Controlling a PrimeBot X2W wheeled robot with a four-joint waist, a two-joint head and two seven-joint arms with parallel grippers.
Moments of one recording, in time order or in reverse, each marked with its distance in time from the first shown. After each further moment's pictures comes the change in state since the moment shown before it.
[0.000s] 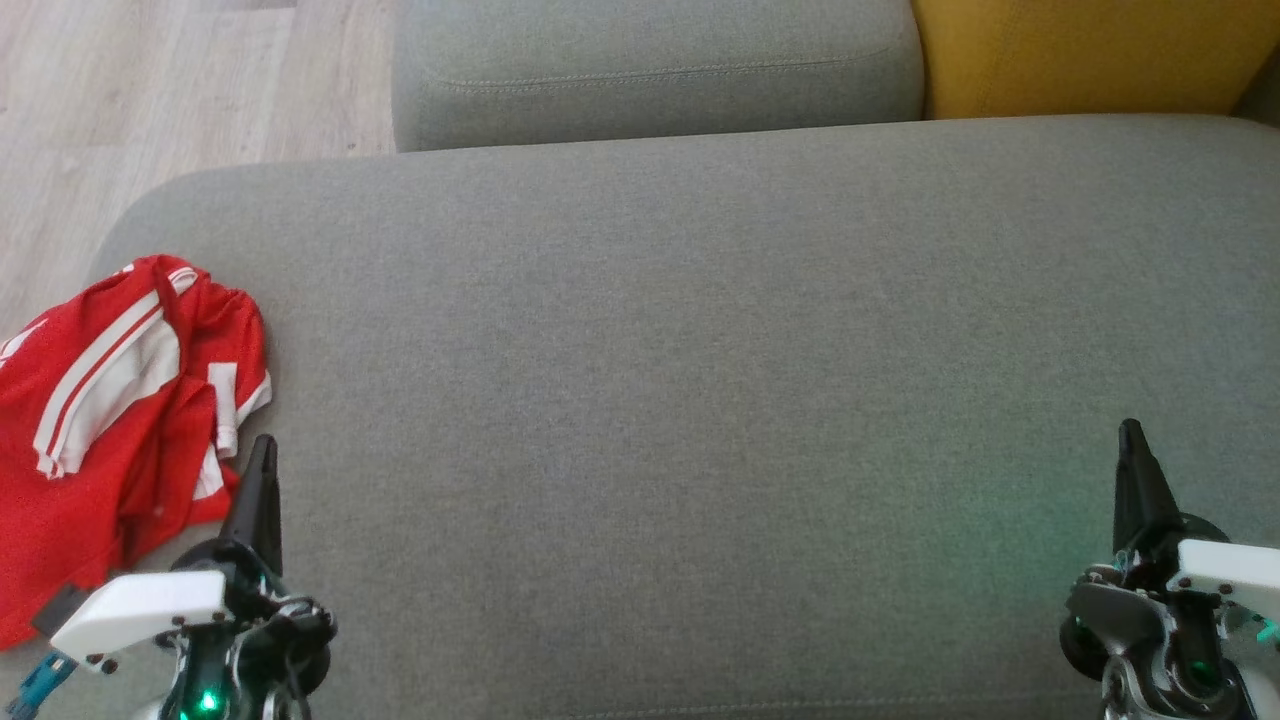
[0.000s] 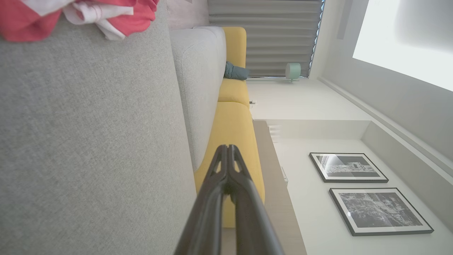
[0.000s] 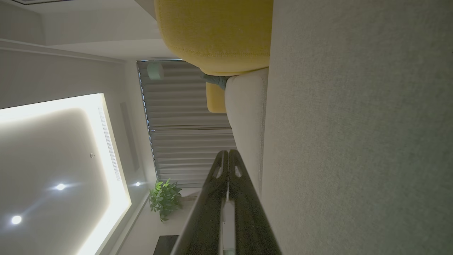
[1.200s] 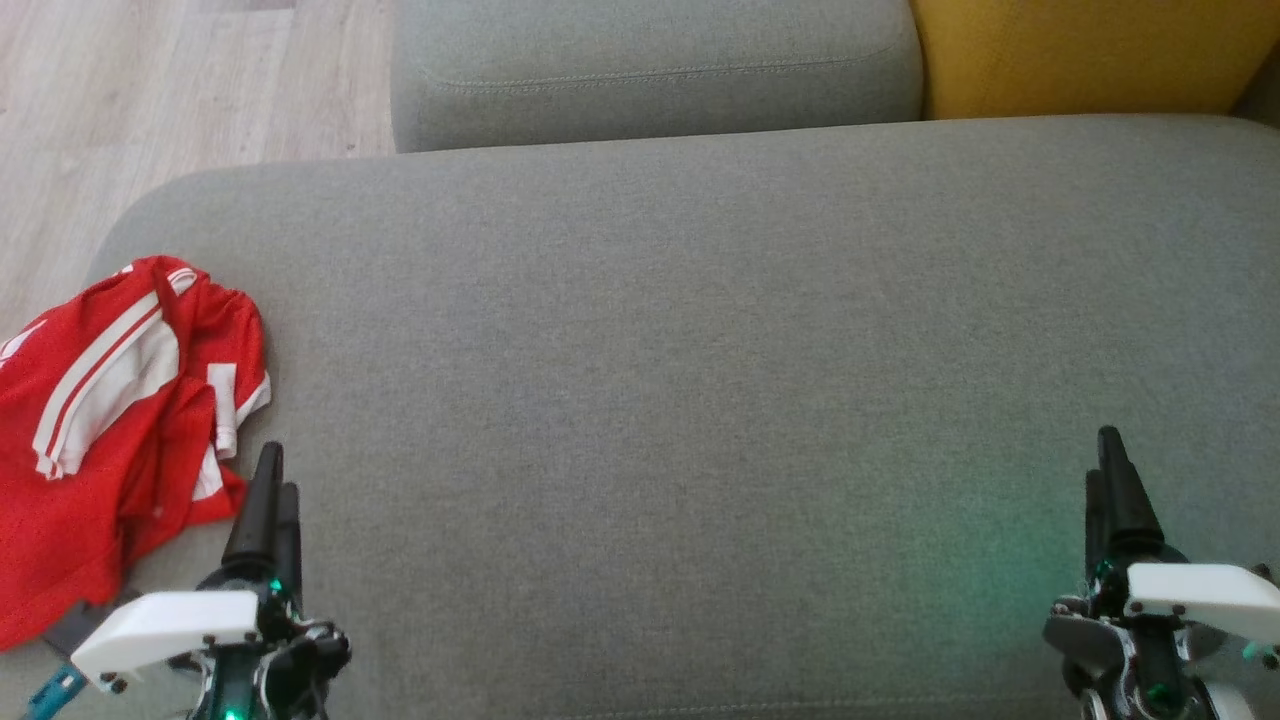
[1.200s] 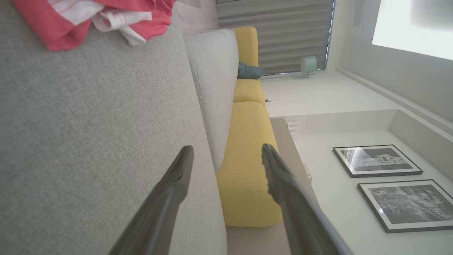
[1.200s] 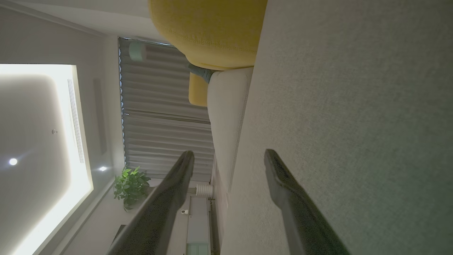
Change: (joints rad) left arm 0.037 -0.005 -0.033 0.000 0.107 0.002 -0.059; right arm 0.038 0.002 0.054 0.011 -0.161 0.000 -0.060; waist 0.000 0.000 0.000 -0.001
